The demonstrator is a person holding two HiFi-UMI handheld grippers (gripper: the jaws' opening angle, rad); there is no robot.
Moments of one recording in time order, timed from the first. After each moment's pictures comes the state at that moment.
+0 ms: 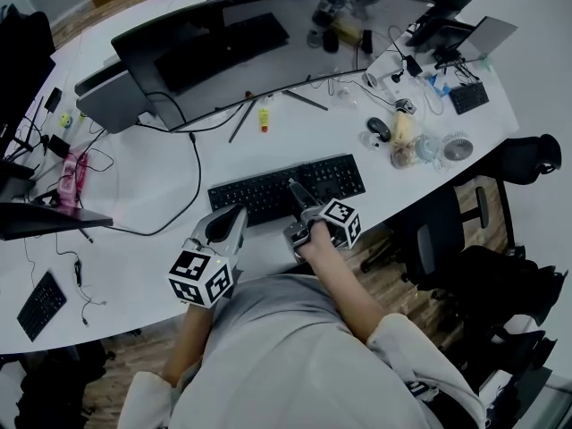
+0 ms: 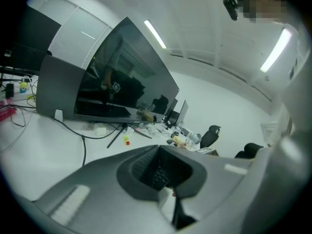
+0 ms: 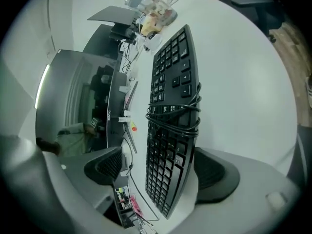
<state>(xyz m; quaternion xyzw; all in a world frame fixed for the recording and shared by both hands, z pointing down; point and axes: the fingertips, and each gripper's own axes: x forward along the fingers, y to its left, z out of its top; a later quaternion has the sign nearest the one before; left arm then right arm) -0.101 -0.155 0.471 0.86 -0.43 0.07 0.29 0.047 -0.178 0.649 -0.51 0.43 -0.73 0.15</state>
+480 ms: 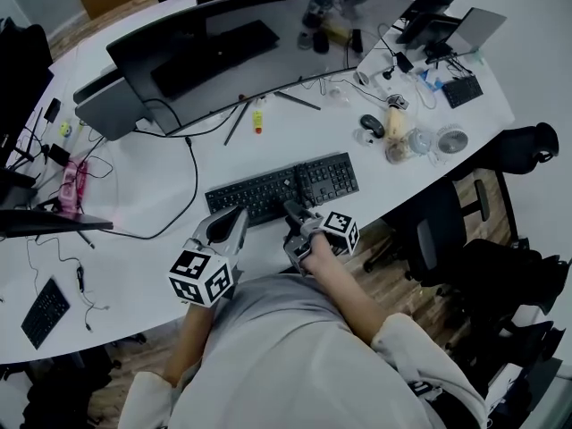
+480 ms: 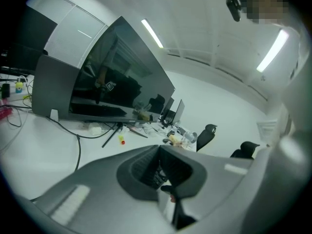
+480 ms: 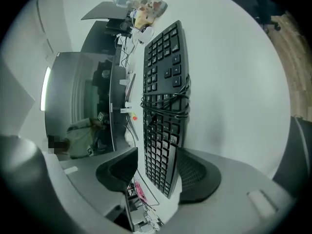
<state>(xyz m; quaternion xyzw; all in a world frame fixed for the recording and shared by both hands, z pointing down) -0.087 -0.144 0.467 0.87 -0.41 0.07 0.28 0.040 -0.140 0.656 -0.45 0.45 -0.76 0.15</state>
